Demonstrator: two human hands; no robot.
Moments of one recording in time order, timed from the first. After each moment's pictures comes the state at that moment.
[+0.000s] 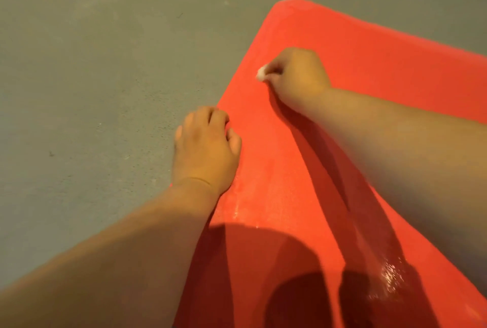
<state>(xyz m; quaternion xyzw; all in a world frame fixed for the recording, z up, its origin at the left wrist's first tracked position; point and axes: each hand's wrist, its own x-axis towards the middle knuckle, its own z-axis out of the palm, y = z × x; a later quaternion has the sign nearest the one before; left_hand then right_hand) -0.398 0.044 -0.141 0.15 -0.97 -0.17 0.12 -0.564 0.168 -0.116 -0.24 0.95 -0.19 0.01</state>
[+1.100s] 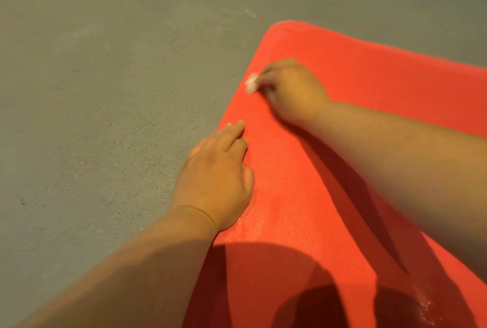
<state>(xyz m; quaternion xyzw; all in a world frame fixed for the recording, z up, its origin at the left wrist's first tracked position) -0.418 0.048 -0.139 -0.02 -0.98 -0.16 0.09 -0.593 0.175 -0.130 -0.35 0.92 -0.13 -0.08</state>
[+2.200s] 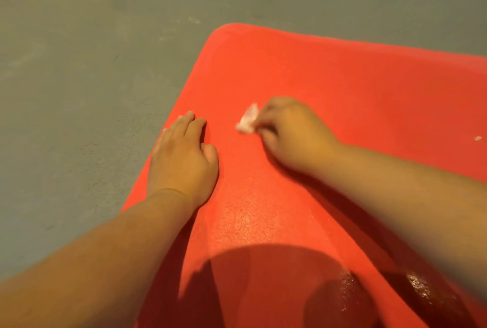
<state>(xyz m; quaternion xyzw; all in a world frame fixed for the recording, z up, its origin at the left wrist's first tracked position) -0.460 0.088 -0.142 0.08 -0.98 -0.18 0.08 -0.524 0.273 -0.119 -0.31 0.93 -0.21 -0.04</state>
